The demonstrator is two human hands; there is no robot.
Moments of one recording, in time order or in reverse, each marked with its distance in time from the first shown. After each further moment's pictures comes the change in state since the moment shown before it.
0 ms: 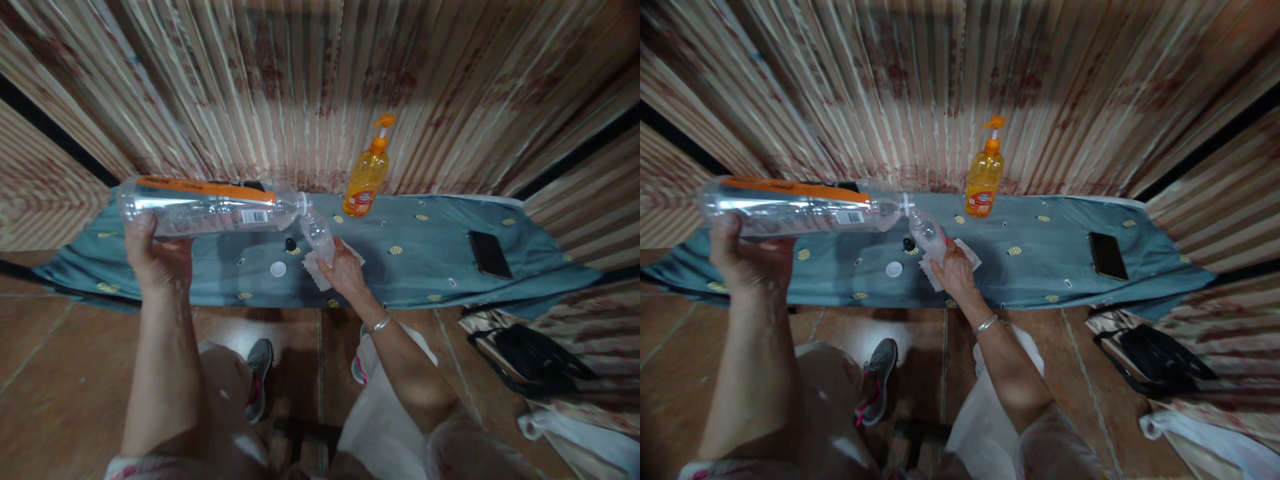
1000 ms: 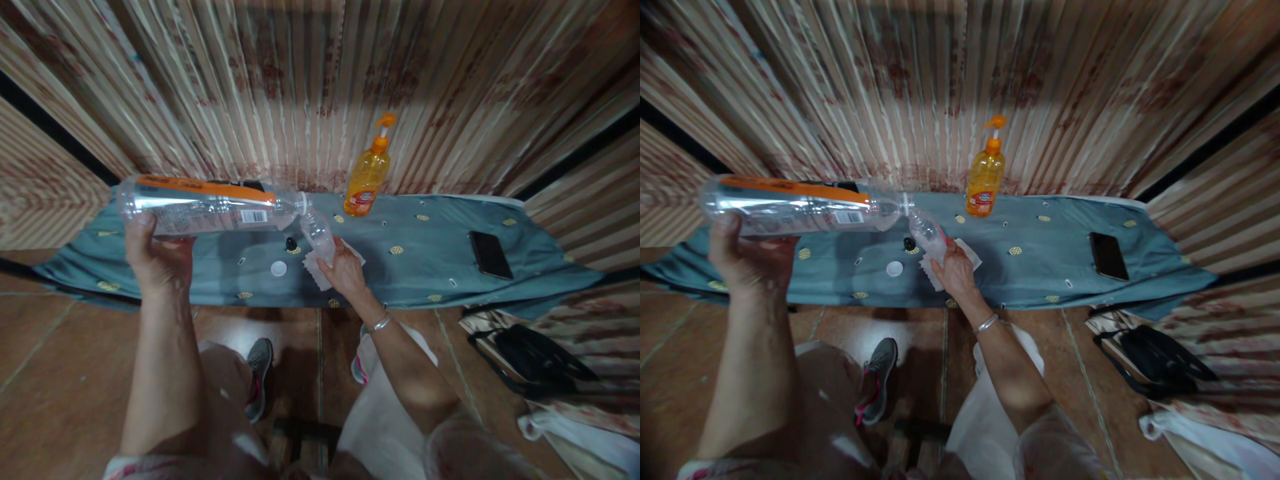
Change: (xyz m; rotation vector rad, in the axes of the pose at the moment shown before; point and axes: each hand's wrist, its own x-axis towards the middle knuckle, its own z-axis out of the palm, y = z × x) left_hand 0.002 -0.002 -0.007 -0.006 0.007 -0.039; right_hand 0.000 0.001 0.003 -0.018 0.035 -0.002
